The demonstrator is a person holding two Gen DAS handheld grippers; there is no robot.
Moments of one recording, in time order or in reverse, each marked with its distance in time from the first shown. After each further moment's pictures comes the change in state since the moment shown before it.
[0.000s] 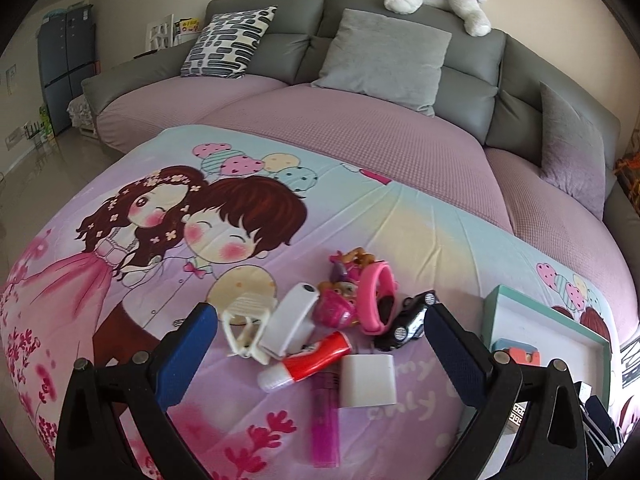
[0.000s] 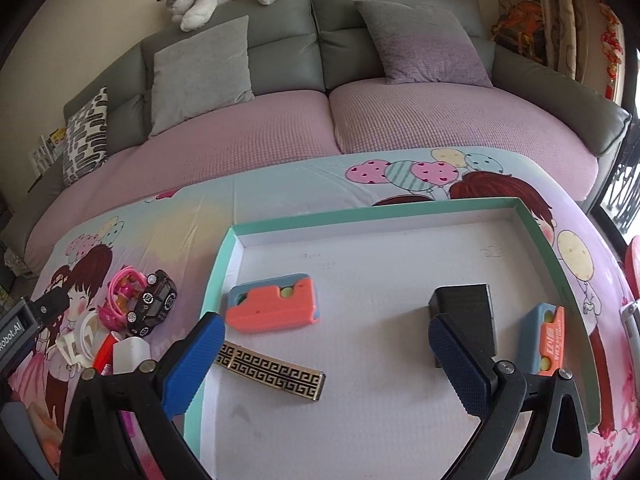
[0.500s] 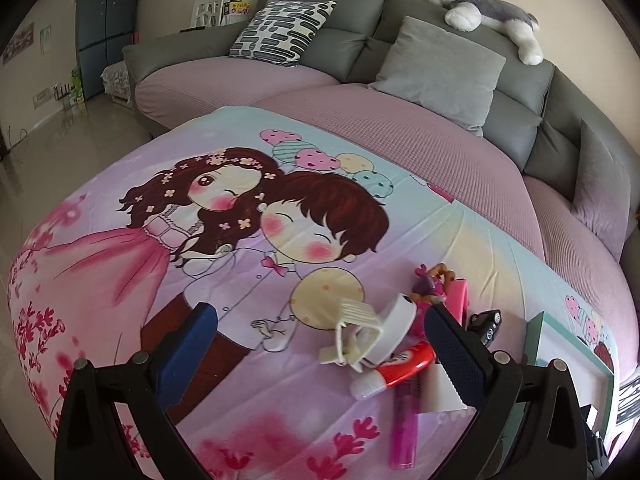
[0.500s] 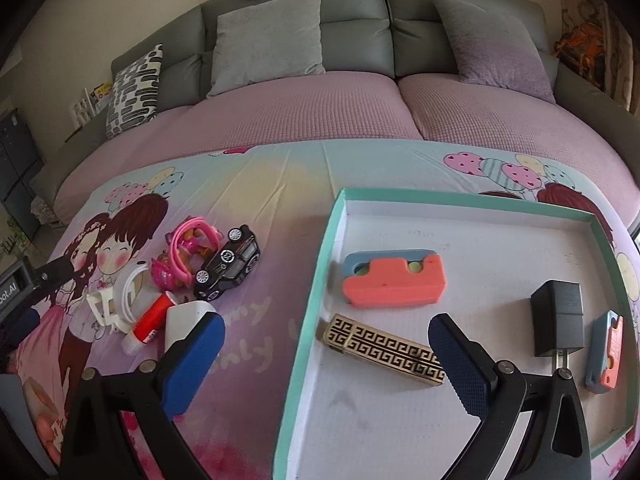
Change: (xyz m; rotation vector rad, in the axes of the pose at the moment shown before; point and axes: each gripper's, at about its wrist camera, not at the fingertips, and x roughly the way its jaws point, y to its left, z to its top) left arm 0.001 0.076 0.003 -0.135 0.014 0.052; right arm 0.011 0.071 -0.020 -0.141 0.057 0.129
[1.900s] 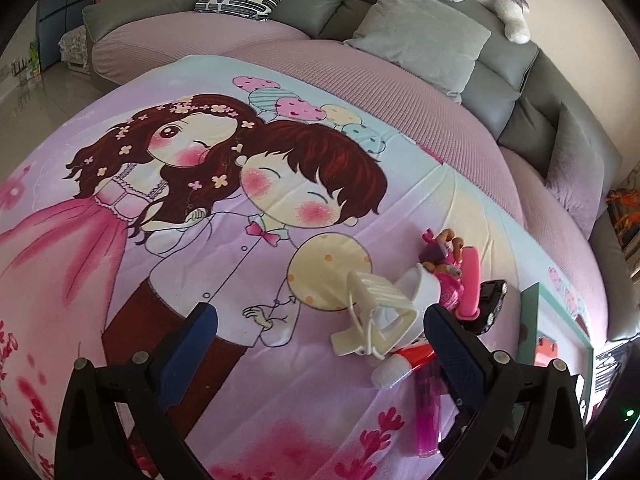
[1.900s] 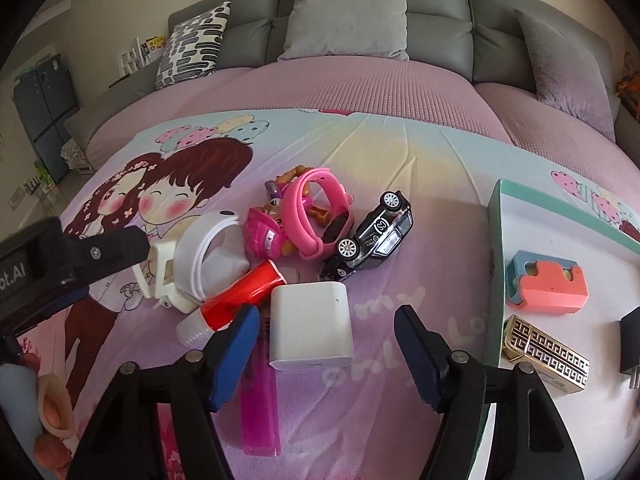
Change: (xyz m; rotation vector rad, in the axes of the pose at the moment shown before) left arm 0.047 0.030 0.000 0.005 0.153 -0.193; right arm 0.043 0.092 -0.019 -0.174 0.042 0.083
